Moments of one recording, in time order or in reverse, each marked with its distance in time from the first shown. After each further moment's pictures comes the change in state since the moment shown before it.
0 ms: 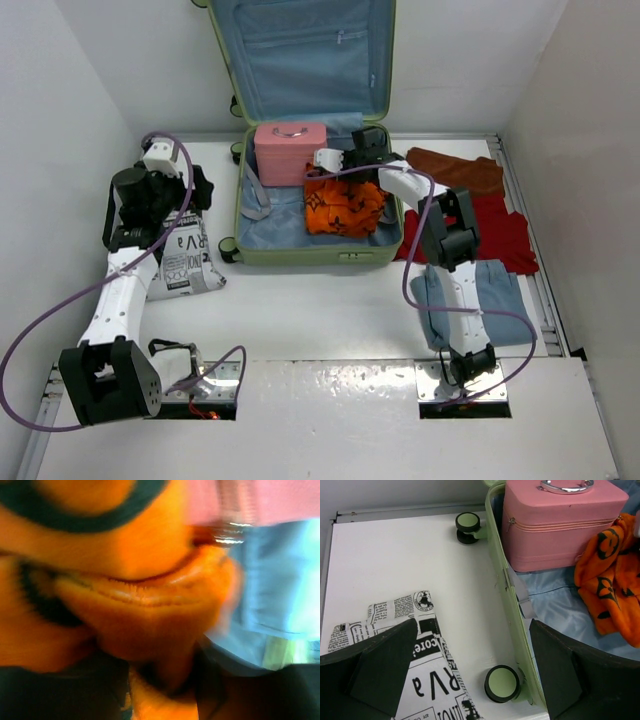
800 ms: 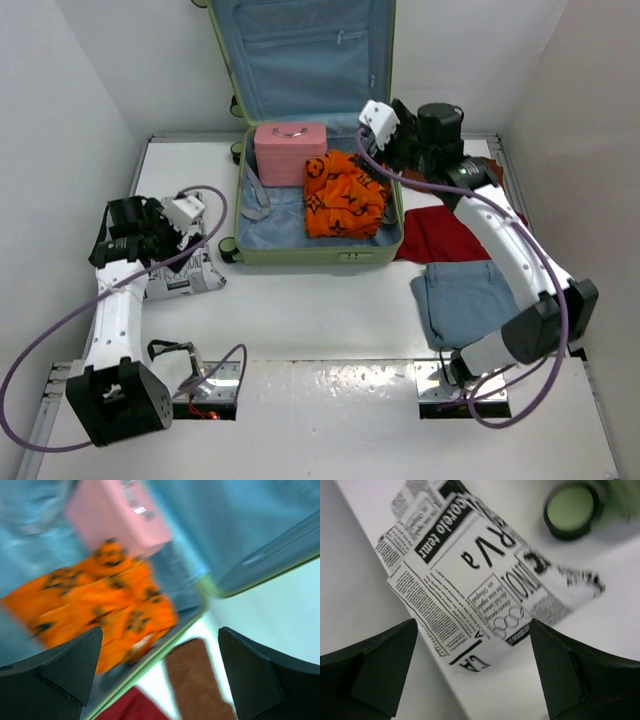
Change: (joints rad) left arm 0.100 -0.088 -0.005 -0.606 -0.099 0.750; right arm 0.018 -0.829 -0.332 -0.104 -0.089 0.492
